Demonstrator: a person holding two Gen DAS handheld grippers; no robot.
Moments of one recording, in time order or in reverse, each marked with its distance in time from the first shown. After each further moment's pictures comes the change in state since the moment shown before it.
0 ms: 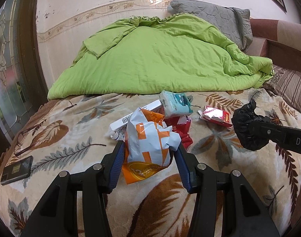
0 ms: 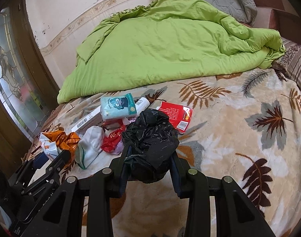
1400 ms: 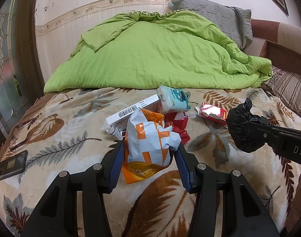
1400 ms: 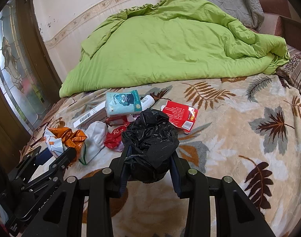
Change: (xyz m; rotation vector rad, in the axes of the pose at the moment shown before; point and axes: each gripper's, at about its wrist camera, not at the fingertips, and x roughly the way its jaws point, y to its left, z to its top) left arm 0.004 -0.001 -0.003 -0.023 0.026 -0.027; right arm 0.001 0.010 -0.002 -0.053 0.007 -0.001
